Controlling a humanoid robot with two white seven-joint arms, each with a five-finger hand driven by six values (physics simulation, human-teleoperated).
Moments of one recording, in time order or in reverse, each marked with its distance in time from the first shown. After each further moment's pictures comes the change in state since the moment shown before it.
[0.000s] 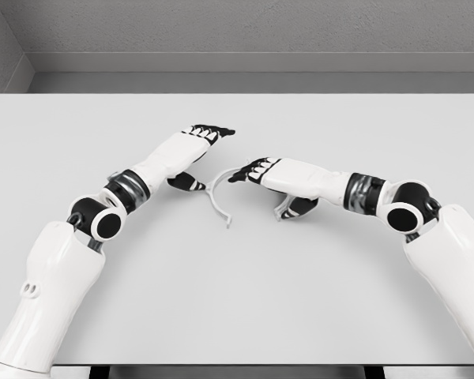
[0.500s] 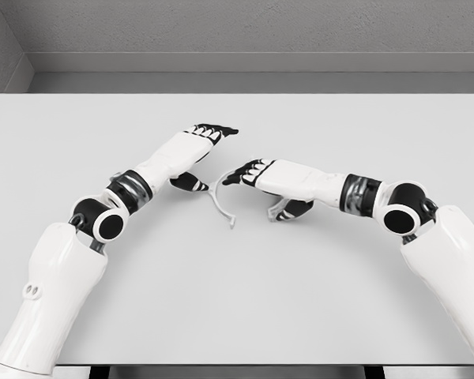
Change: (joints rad) left arm 0.006 -0.009 0.000 -0.016 0.000 0.001 0.001; right arm 0.002 0.001 0.014 -0.024 -0.006 0.000 0.000
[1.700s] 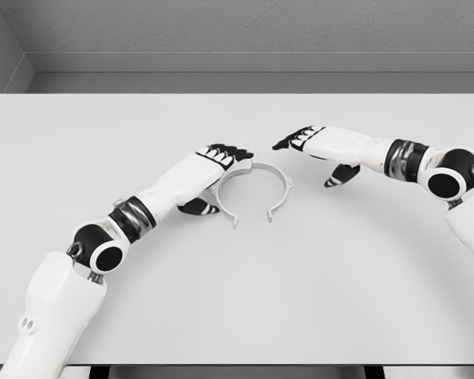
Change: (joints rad) left arm 0.138 0.011 -0.001 -0.162 0.003 -0.070 0.000; right arm -0.141 -0.121 -0.009 0.143 0.005 -0.001 0.000
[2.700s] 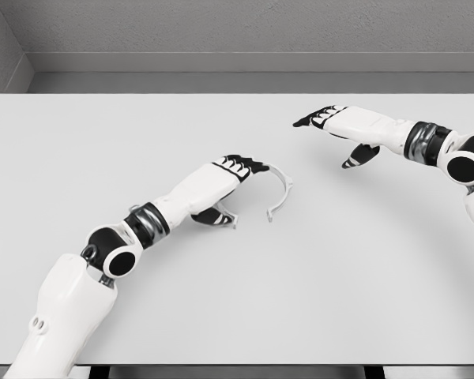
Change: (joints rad) left arm -0.009 -0.007 -0.066 0.016 -0.007 0.002 -0.001; right arm -0.058 -0.030 -0.007 0.084 -0.003 0.001 -0.044
